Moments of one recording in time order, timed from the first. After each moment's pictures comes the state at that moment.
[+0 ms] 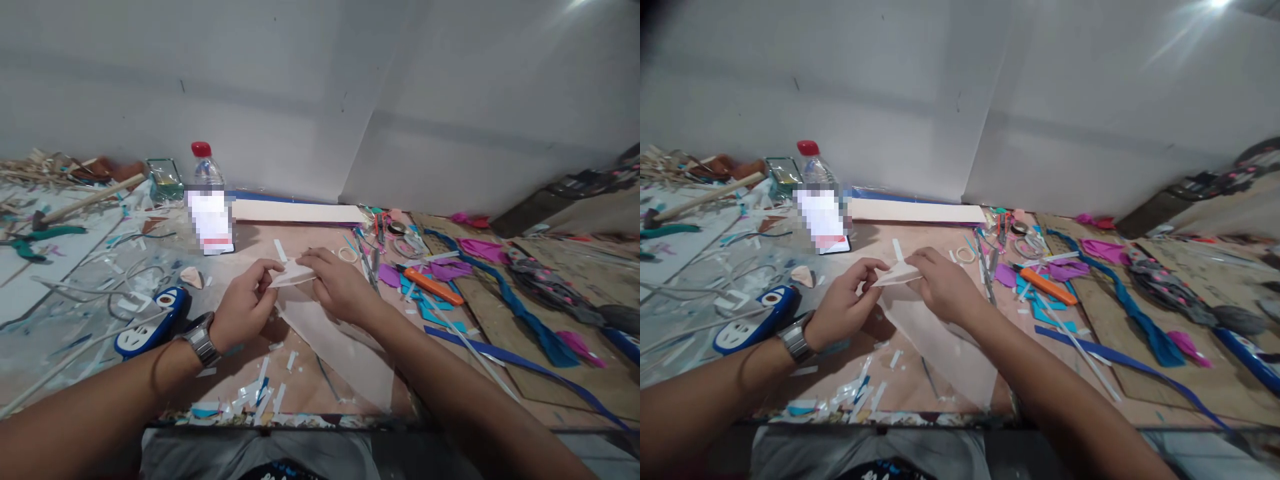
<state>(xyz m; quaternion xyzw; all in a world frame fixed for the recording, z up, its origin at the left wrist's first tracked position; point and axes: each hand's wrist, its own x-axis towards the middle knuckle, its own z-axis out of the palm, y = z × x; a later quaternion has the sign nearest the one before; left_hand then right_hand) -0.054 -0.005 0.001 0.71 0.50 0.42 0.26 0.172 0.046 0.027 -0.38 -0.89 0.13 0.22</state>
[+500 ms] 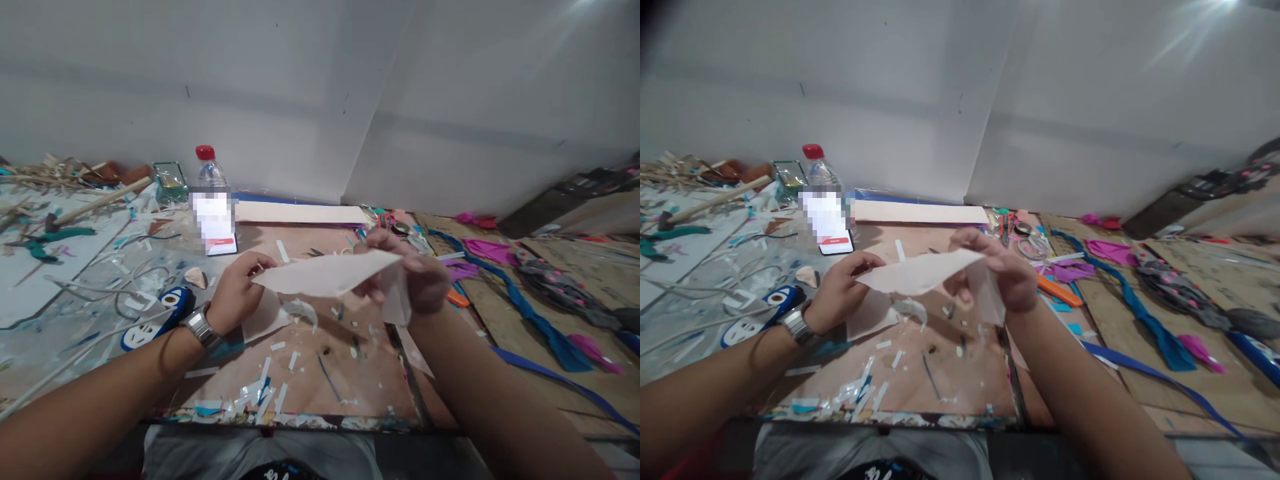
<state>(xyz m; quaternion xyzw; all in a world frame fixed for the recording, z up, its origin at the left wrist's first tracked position) -0.068 0.020 -0.007 0.67 0.50 0.47 0.28 0.216 0.038 0.073 -0.22 -0.53 0.71 0.42</state>
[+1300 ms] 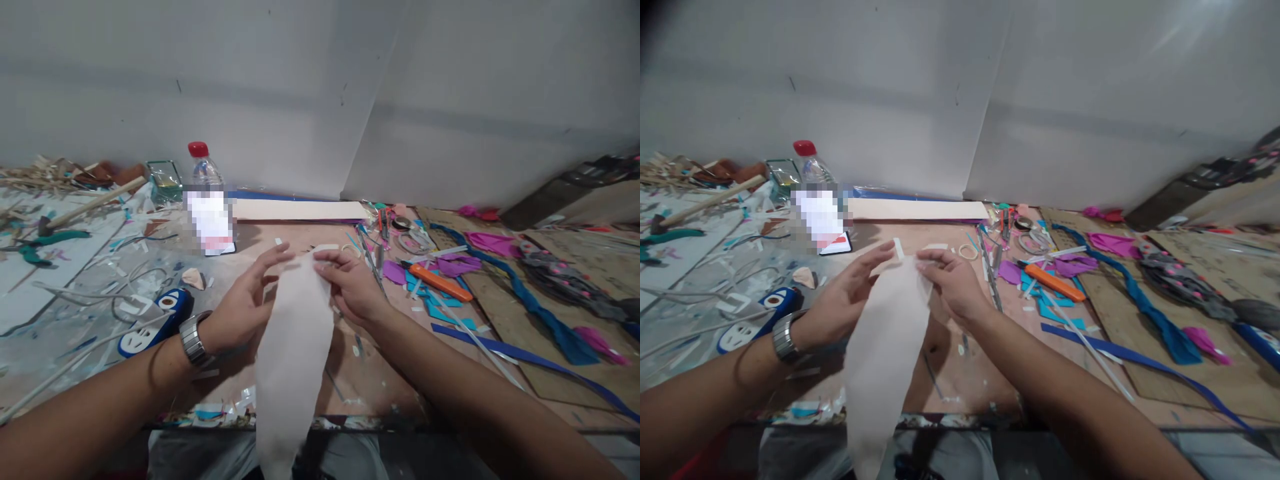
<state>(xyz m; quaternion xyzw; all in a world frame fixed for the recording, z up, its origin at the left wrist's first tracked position) -0.057 -0.003 0.012 0.61 0.33 0.49 0.53 0.157 0.041 0.018 -0.39 -0.41 0.66 0.50</state>
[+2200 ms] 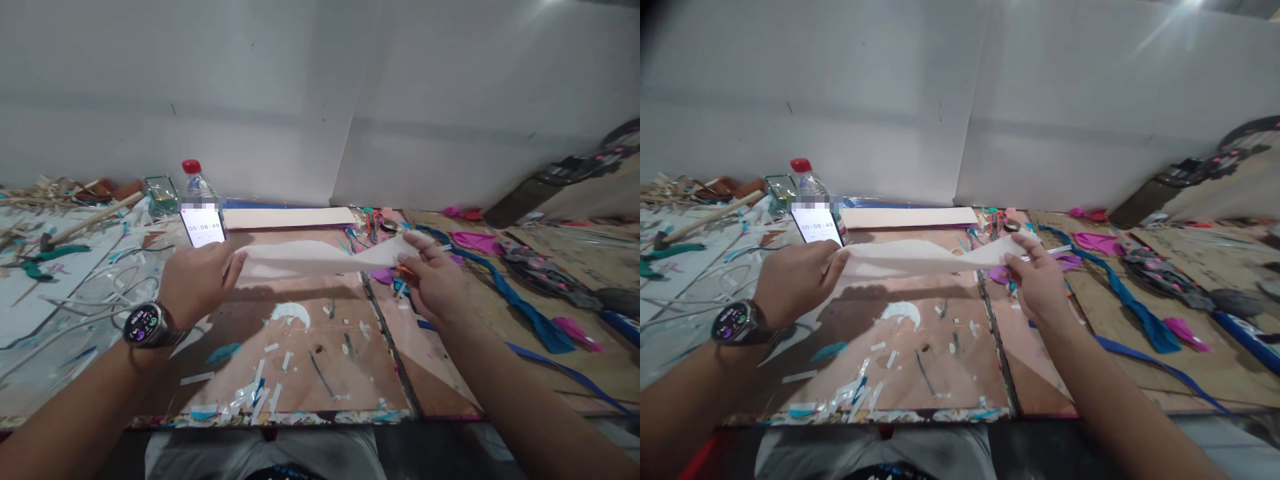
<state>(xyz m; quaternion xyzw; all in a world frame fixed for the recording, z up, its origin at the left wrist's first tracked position) -0.100 0.014 0.057 0.76 0.59 0.19 -0.18 0.298 0.046 0.037 -0.51 -0.42 0.40 0.63</state>
